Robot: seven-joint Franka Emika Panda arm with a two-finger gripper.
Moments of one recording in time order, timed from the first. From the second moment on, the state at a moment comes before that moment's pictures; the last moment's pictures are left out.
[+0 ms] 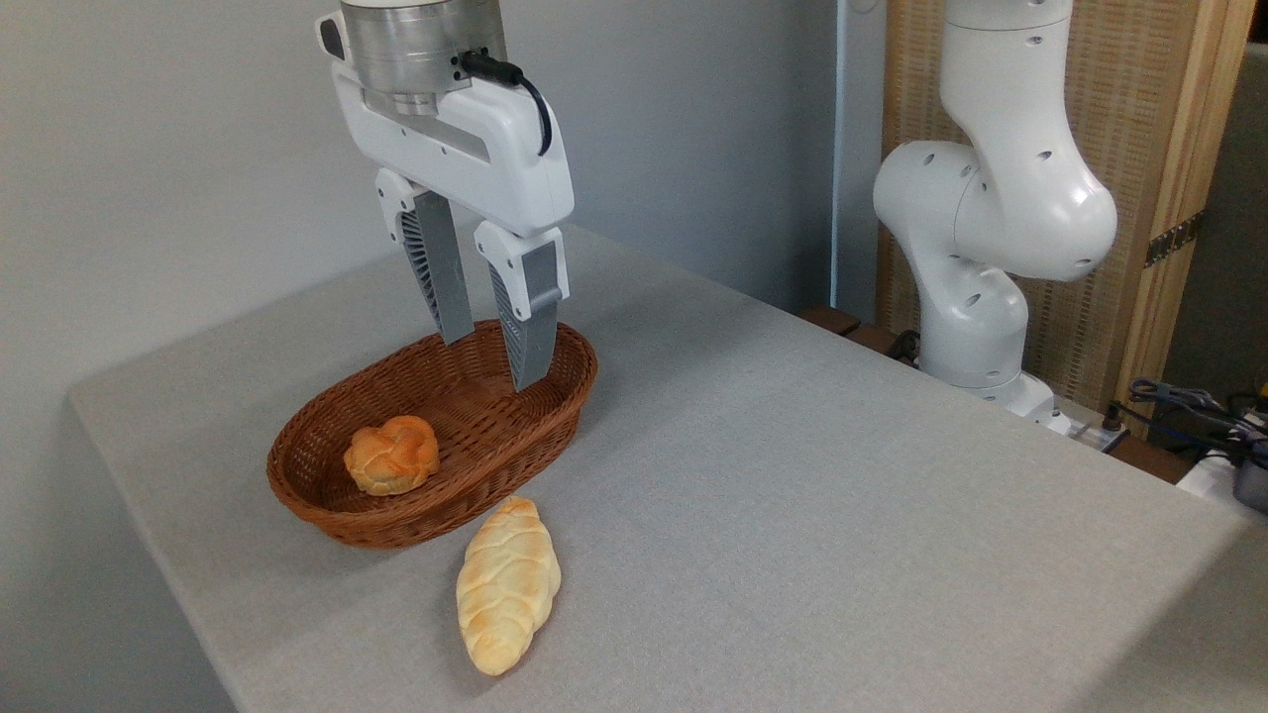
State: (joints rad) arm 0.01 0.01 -0.04 -1.58 -0.07 1.62 0.69
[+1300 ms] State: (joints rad) arm 0.03 0.02 -0.01 -1.84 -0.09 1.88 0.55
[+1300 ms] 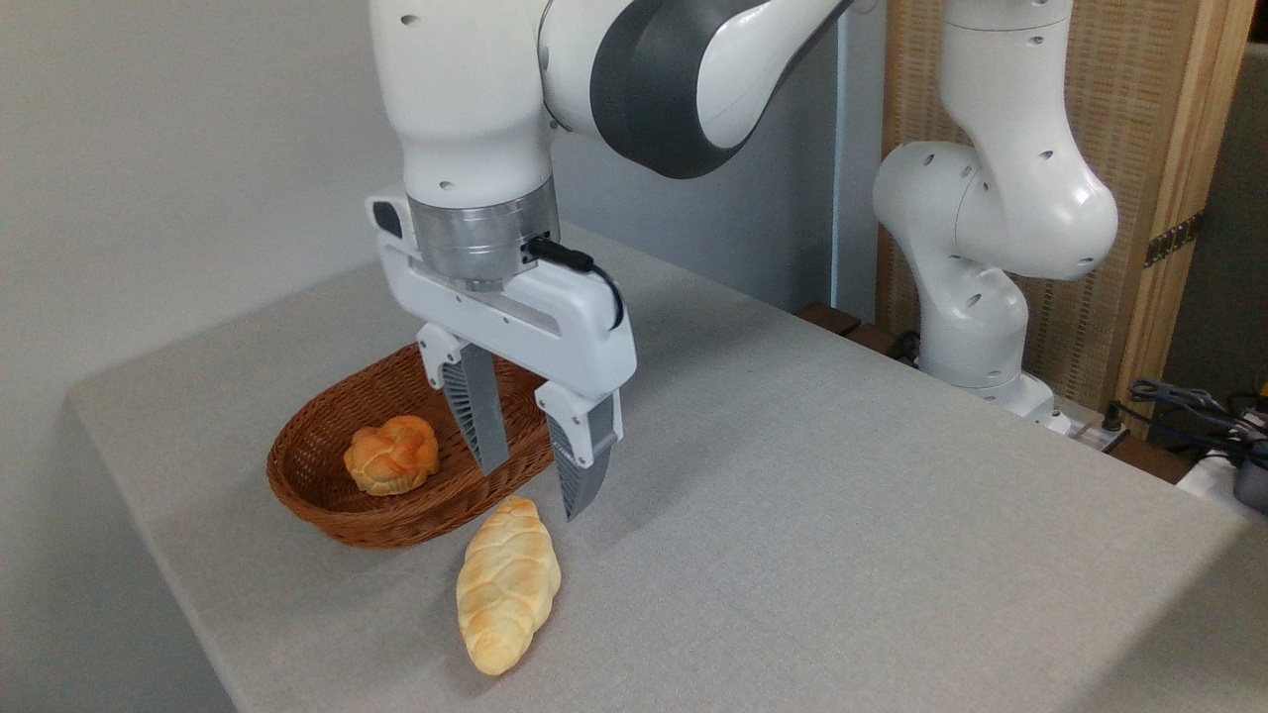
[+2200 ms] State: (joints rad) arm 0.03 0.09 0.00 -1.95 -0.20 2.14 0.05
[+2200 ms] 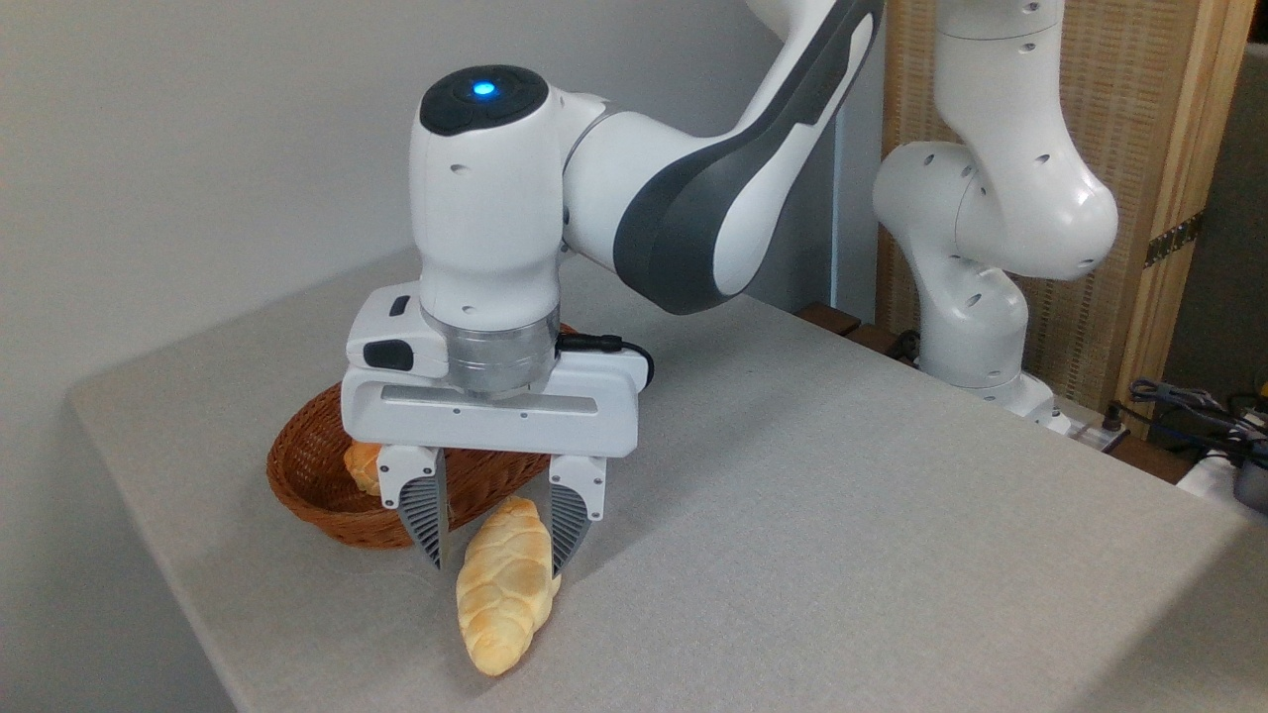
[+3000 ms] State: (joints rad) arm 0.03 0.15 -0.05 -1.96 -0.14 2.17 0.12
